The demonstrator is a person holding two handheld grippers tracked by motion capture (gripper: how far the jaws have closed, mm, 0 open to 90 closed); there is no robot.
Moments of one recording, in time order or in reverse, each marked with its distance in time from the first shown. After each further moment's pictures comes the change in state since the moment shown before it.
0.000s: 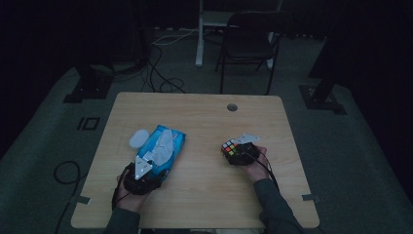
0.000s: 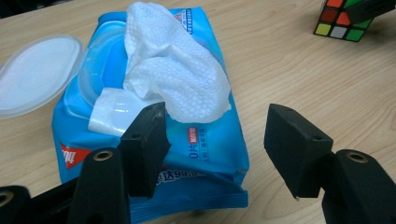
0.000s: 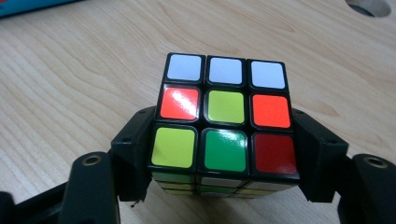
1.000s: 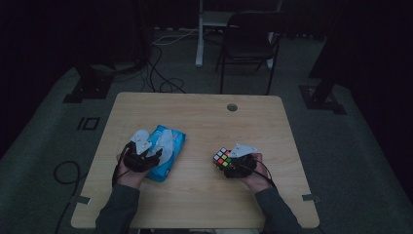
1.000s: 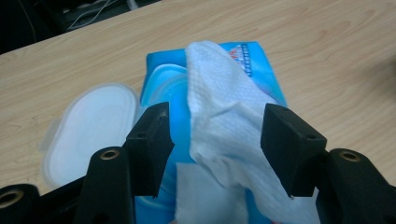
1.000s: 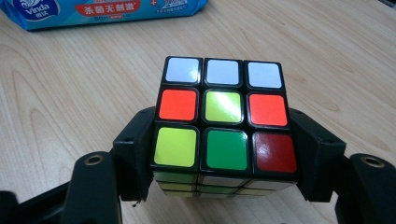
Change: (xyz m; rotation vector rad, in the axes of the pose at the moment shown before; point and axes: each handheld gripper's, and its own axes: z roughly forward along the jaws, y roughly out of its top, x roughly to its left) left arm 0.037 0.043 0.033 0.024 0.072 0.017; right arm 0.042 0.001 -0.036 -0.058 0.121 -0.160
